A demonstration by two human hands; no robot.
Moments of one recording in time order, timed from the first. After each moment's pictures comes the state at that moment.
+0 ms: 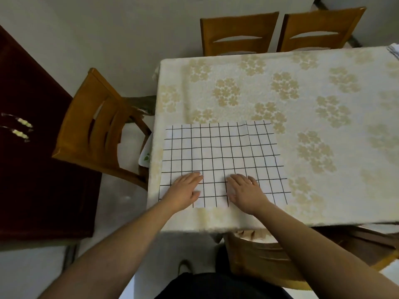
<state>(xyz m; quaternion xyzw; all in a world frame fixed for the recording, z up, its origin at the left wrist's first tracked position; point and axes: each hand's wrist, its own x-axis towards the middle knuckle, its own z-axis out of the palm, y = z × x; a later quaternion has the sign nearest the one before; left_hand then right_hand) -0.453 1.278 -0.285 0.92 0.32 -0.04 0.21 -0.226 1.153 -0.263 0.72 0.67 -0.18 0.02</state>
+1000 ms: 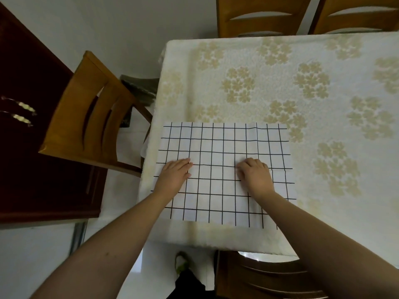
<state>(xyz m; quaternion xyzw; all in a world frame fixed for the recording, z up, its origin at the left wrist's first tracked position) -0.424 1.339 -0.320 0.89 0.42 0.06 0.15 -0.150 1.236 -0.306 0.76 0.63 -0.10 -0.13</state>
